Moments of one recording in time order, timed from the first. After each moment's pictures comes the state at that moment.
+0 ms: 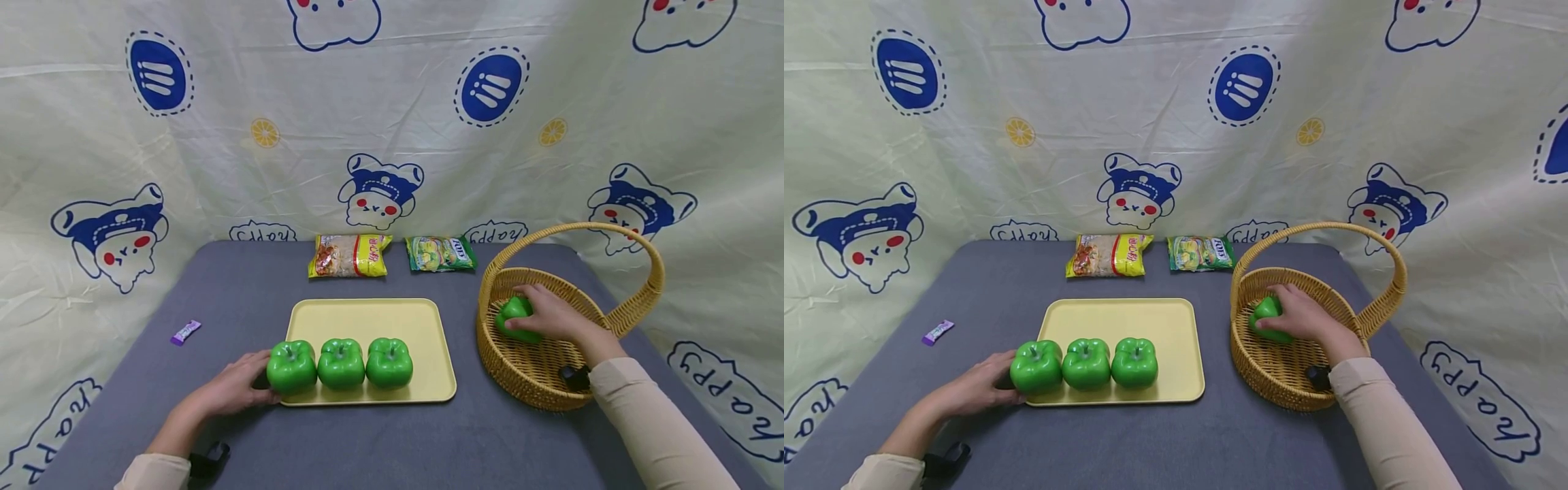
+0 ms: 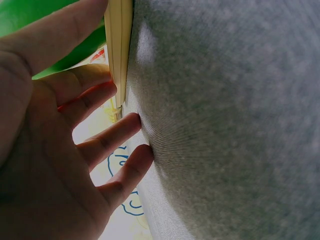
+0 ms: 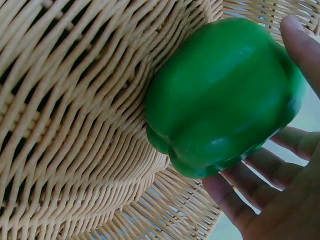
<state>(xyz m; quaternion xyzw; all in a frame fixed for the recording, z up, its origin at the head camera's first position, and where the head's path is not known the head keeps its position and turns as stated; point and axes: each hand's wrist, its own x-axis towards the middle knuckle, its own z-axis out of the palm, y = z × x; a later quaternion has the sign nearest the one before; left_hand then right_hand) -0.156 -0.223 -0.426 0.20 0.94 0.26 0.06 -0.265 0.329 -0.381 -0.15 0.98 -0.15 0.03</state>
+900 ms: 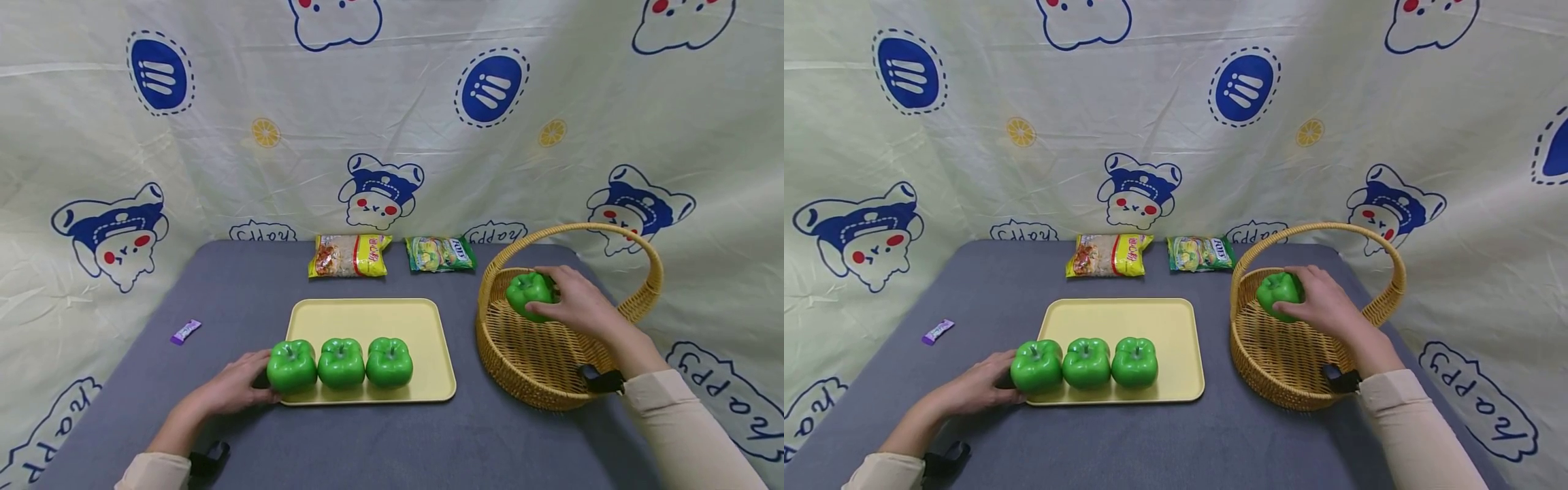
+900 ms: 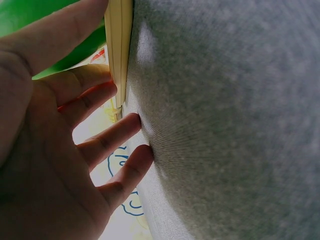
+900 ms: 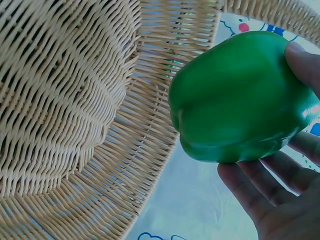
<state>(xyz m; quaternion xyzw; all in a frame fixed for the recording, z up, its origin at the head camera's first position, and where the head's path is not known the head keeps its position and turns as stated) -0.156 -0.224 -0.427 0.20 0.94 0.25 0.06 -0.233 0.331 -0.329 -0.12 0.98 -0.15 -0.04</state>
